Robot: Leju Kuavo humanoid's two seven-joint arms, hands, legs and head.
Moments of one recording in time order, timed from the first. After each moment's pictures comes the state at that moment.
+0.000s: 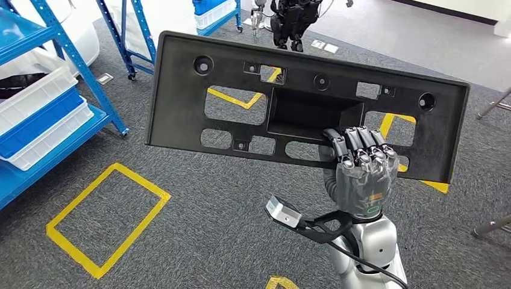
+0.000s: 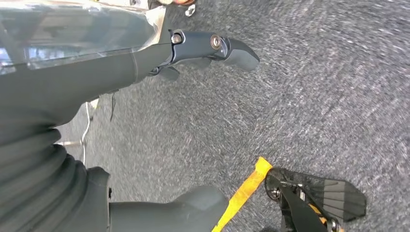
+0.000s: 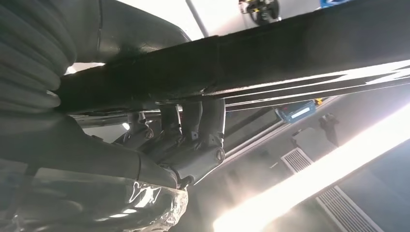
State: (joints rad) left arm -0.06 -0.16 0.58 -0.20 -0.49 0.33 0.00; right arm -0.14 0.07 0.24 -1.89 1.57 -0.69 -0.15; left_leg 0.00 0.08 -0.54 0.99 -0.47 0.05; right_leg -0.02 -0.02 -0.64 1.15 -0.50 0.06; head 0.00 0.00
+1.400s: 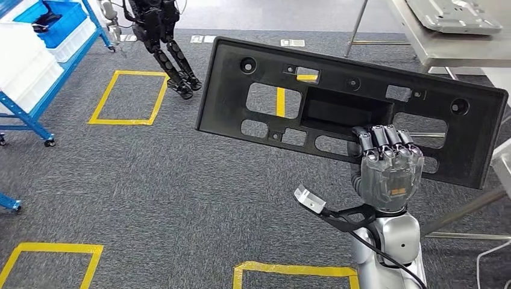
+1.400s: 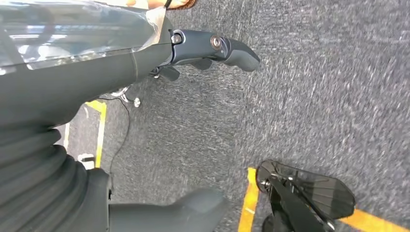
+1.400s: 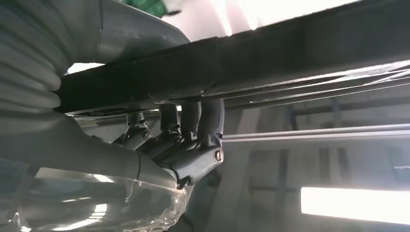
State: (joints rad) left arm -0.06 -0.16 0.65 -0.20 -0.49 0.35 0.00; right arm -0.14 0.07 0.05 -1.84 1.57 -0.69 -0.25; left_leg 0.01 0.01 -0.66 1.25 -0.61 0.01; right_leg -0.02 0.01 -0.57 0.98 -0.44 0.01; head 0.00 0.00
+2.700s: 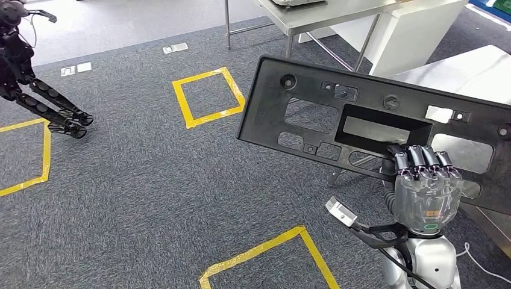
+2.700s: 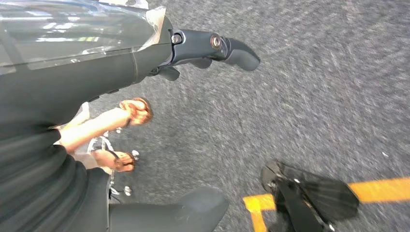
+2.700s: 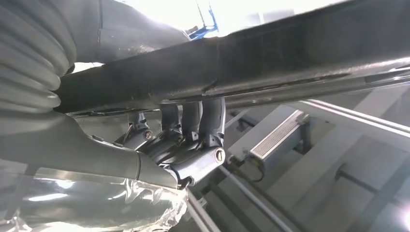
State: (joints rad) left arm -0.06 -0.17 0.66 -0.20 -0.55 0.35 -0.01; right arm -0.02 -0.09 -0.02 -1.93 1.57 -0.69 -0.14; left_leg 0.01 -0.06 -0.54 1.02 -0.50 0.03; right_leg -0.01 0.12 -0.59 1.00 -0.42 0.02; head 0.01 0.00
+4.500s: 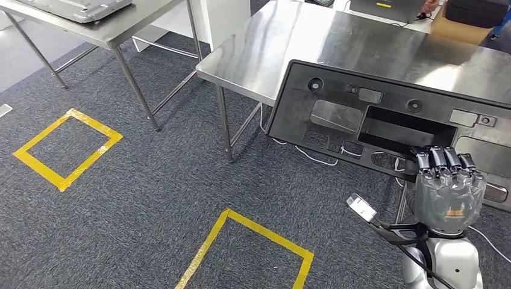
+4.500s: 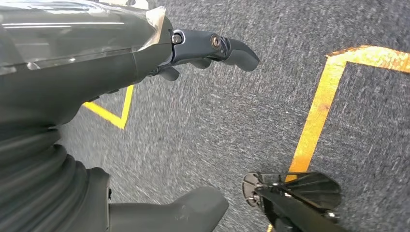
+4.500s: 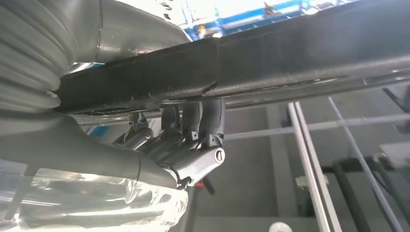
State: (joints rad) left arm -0.07 -0.12 0.64 -0.20 -0.78 0.24 -0.10; right arm -0.01 -0.11 -0.15 -1.89 1.57 -0.70 -0.19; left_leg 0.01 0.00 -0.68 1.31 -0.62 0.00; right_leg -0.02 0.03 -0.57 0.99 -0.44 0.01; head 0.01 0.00
